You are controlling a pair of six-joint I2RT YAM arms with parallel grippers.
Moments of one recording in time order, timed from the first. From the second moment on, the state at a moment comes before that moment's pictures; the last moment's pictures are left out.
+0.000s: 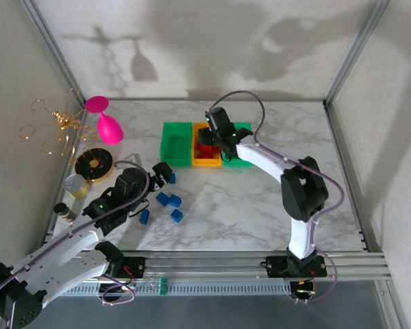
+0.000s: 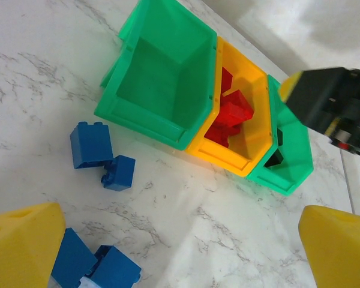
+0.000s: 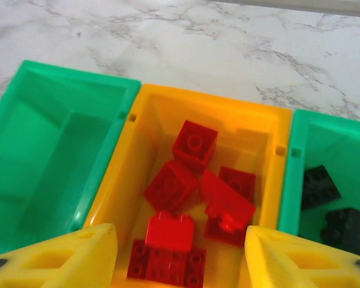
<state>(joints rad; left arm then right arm) -0.61 0.81 0.60 -0.31 -0.29 -0.94 0.67 1.87 1.49 -0.34 0.18 0.30</state>
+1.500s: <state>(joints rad) -0.99 1.24 0.66 -0.55 -0.23 -0.97 0.82 1.11 0.48 -0.05 -0.18 0.57</state>
